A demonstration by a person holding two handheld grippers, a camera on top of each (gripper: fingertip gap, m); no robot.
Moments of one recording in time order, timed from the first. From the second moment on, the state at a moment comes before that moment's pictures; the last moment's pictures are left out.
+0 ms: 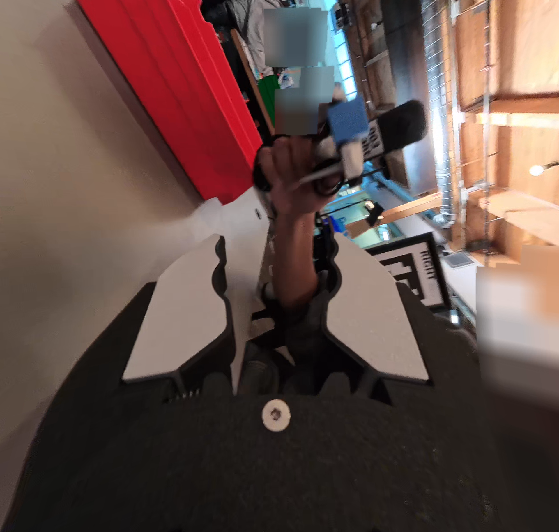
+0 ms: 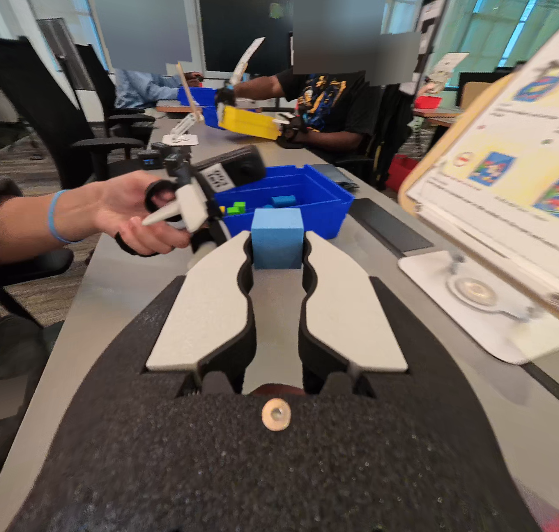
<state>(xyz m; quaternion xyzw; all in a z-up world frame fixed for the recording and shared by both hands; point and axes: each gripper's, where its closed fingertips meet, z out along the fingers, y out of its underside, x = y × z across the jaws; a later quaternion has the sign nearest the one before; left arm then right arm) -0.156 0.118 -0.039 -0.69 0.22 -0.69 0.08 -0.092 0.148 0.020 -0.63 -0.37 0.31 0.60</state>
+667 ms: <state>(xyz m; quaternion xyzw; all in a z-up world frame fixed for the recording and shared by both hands) -0.237 0.103 -0.089 -0.78 0.35 -0.38 0.36 0.143 0.106 -0.166 -0.97 -0.23 0.01 0.08</state>
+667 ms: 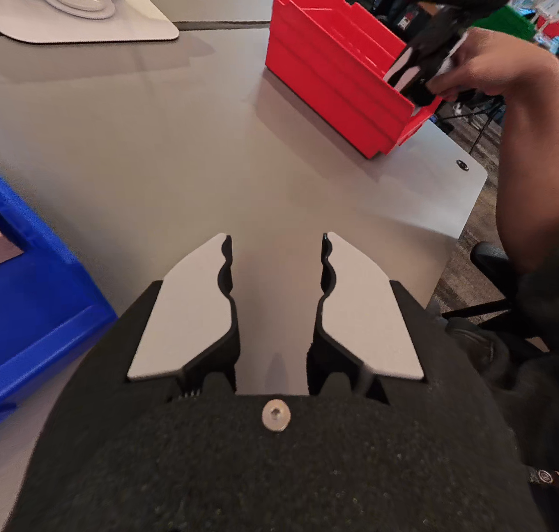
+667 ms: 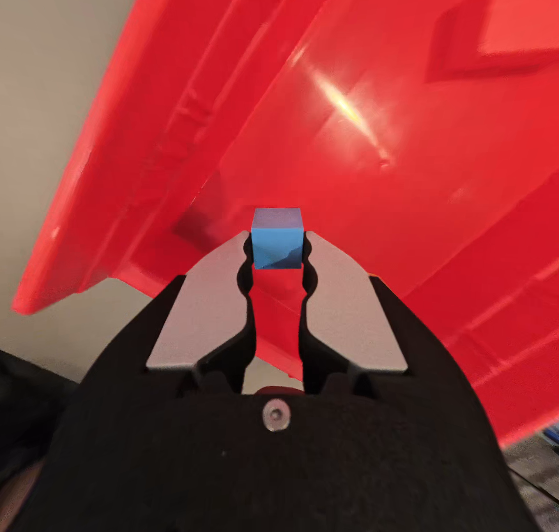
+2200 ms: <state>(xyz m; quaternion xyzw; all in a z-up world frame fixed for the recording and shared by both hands) -0.343 0.259 -0.127 -0.68 0.70 -0.02 0.21 -0.087 -0.023 -0.105 -0.74 -0.32 0.41 0.43</state>
